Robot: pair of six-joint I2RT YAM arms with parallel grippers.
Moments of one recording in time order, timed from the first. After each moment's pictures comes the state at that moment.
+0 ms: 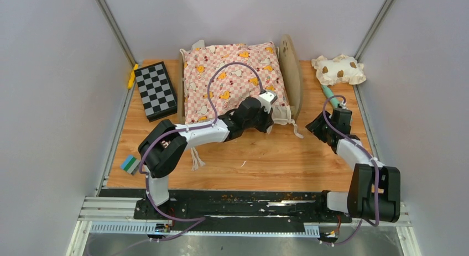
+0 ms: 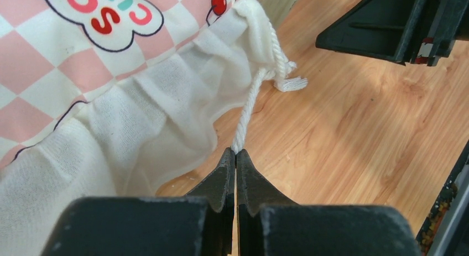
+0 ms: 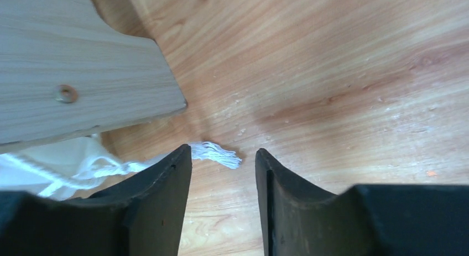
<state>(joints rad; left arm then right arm) -0.89 1.88 1.25 0.17 0.07 -0.25 -0.11 1.31 0.59 -0.03 -0.16 0.58</state>
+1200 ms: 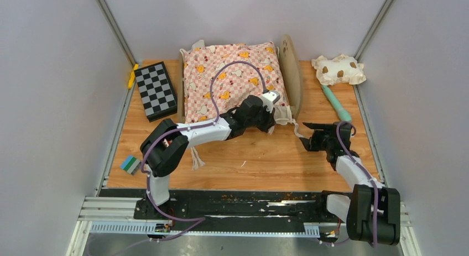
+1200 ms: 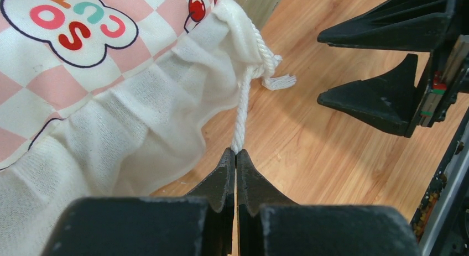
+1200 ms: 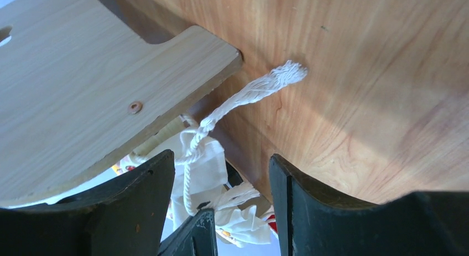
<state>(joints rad) -0.89 1.90 1.30 0.14 0.12 -0.24 -0.11 1.08 0.38 0.03 -0.30 1.60</state>
